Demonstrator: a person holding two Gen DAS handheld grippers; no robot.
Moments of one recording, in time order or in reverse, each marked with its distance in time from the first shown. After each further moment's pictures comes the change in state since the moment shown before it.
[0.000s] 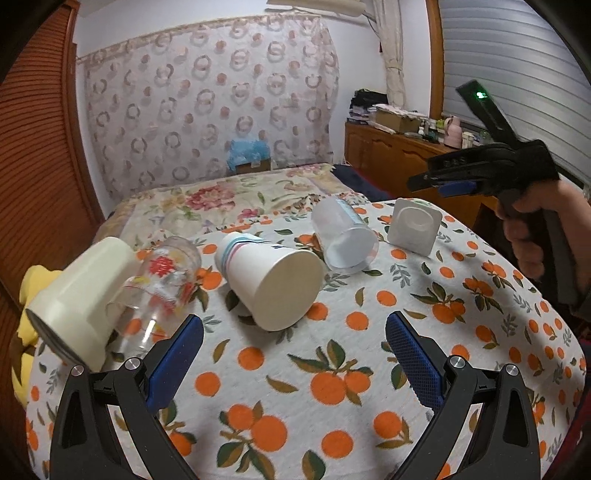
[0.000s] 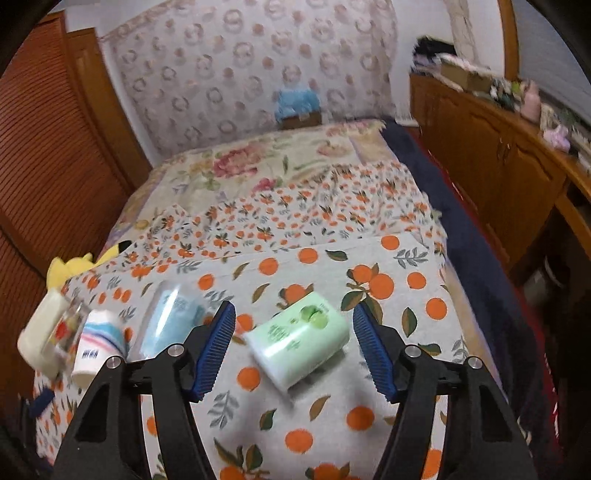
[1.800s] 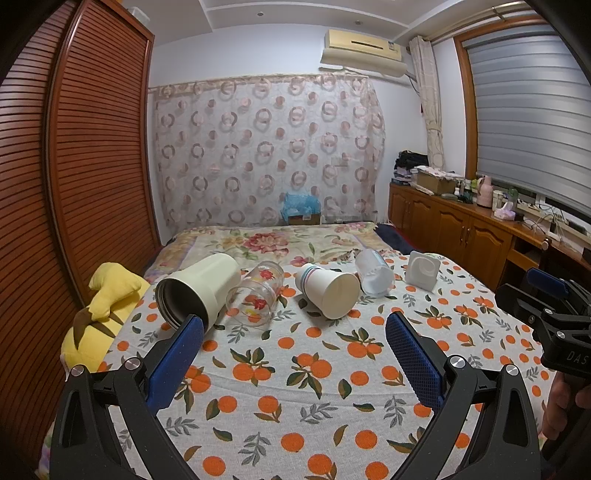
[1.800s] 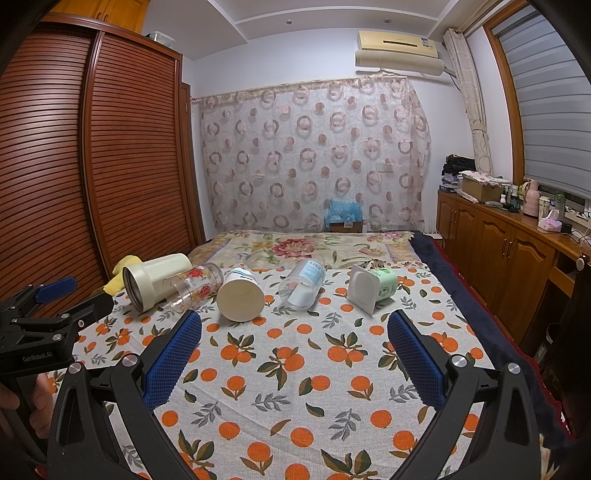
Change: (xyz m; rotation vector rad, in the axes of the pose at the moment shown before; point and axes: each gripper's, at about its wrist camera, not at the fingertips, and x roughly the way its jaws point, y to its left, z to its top) left arm -0.151 0.013 -0.045 -0.112 -0.233 0.184; right arm -0.193 0.084 -0.211 -0.221 -0.493 0.101
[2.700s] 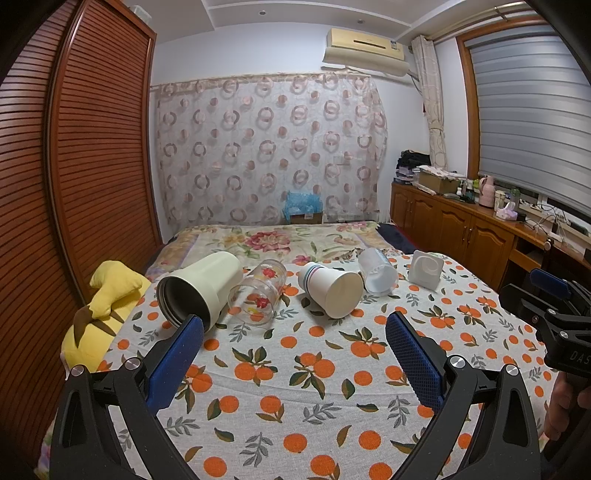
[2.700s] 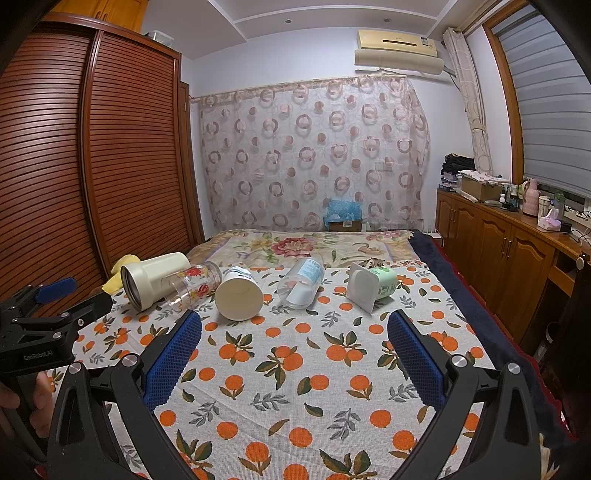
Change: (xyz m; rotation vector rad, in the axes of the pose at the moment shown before) left arm 0.005 0.005 -0.003 -0.001 0.002 -0.001; right arm 0.000 0.000 0.000 0.000 0.002 0.001
